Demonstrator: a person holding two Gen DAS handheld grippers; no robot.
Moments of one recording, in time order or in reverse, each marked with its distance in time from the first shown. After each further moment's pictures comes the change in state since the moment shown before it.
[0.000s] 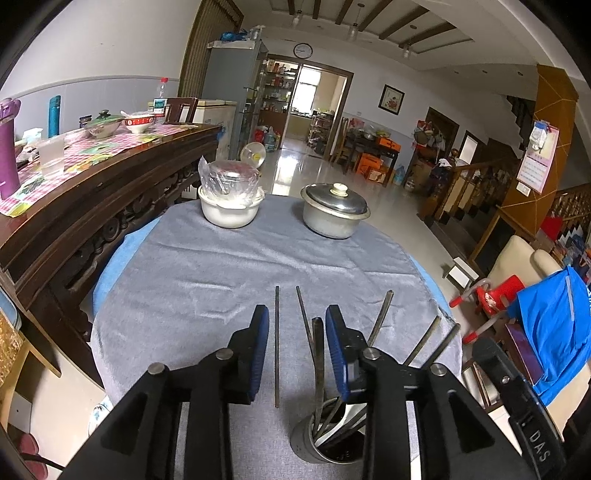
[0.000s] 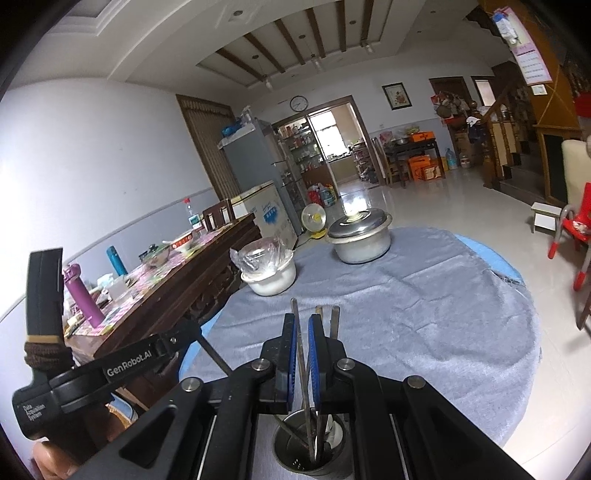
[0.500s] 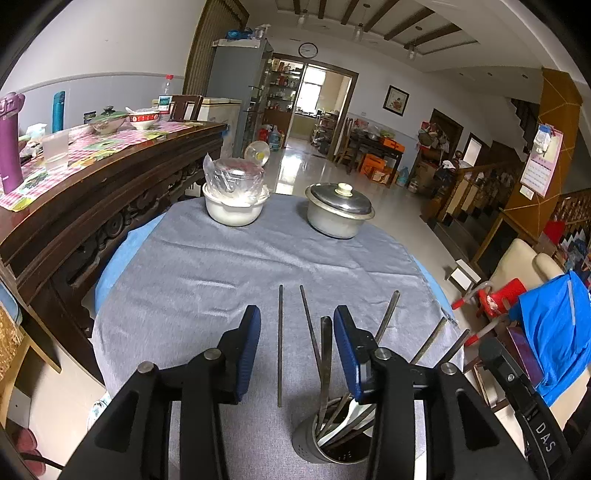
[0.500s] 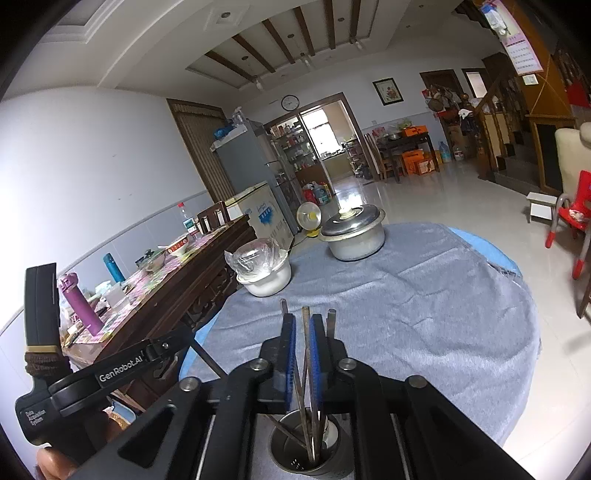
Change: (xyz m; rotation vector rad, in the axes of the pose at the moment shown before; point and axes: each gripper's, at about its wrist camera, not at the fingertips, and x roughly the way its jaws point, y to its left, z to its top) left arm 0.002 0.008 0.000 -0.020 0.004 0.007; right arm 0.002 -0.010 0.001 0.040 0.005 -0.010
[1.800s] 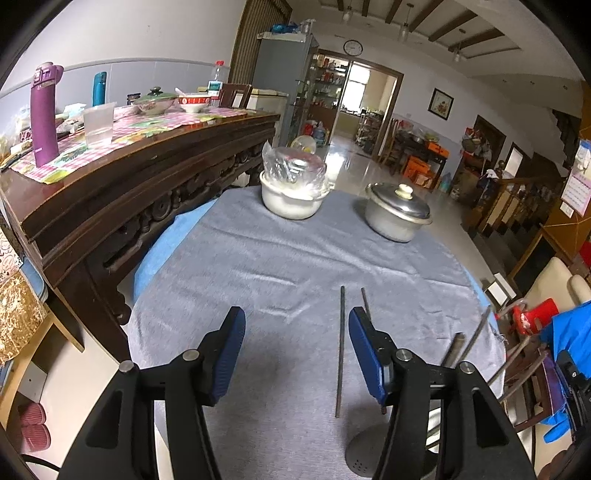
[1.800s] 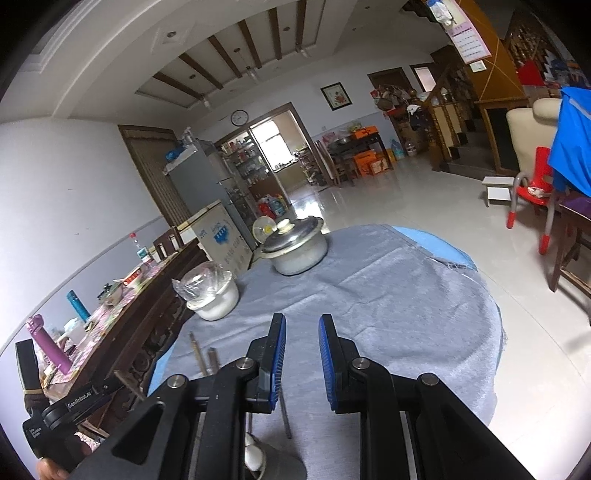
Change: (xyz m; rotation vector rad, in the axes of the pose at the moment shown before) left arm 0.029 0.057 -0.002 -0.084 0.020 0.159; right arm -0.001 -0.072 0.012 0.126 -0.044 -0.155
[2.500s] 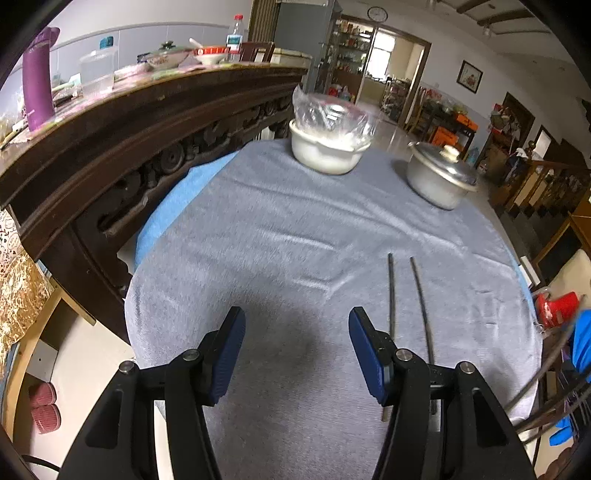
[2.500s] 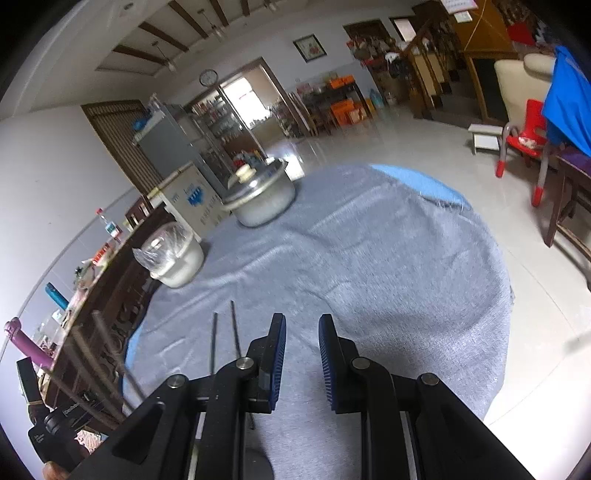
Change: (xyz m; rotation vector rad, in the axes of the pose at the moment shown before) left arm 0.077 0.028 -0.013 -0.026 0.153 0.093; right arm 0.084 -0.049 -0.021 0.076 0.211 -0.065
